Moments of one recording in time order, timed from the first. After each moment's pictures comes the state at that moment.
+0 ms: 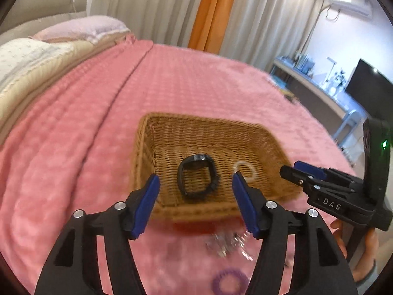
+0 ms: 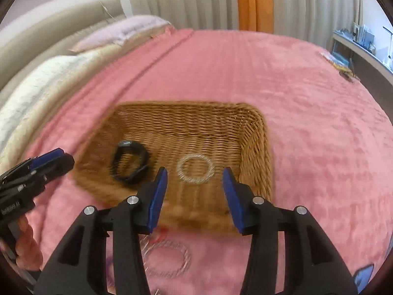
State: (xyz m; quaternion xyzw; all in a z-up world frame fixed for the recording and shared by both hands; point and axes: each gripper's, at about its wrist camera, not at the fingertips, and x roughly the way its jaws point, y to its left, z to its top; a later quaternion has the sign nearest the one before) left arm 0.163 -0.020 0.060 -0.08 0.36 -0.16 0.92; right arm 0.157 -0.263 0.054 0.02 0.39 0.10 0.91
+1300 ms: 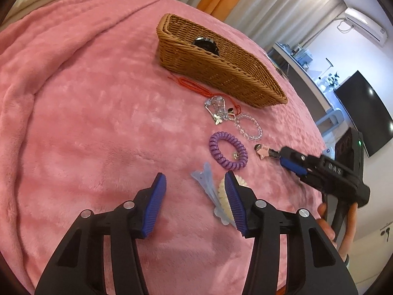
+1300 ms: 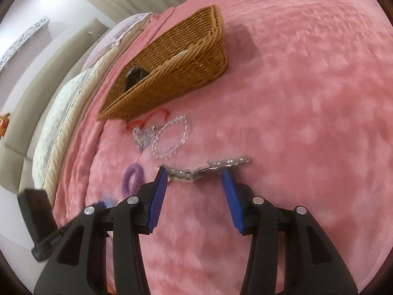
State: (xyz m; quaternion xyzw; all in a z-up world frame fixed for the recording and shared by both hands) left arm 0.052 0.010 -0.045 -0.18 0.46 -0.19 0.85; right arm 0.068 -0.316 -0.048 0.26 0.47 0.13 0.83
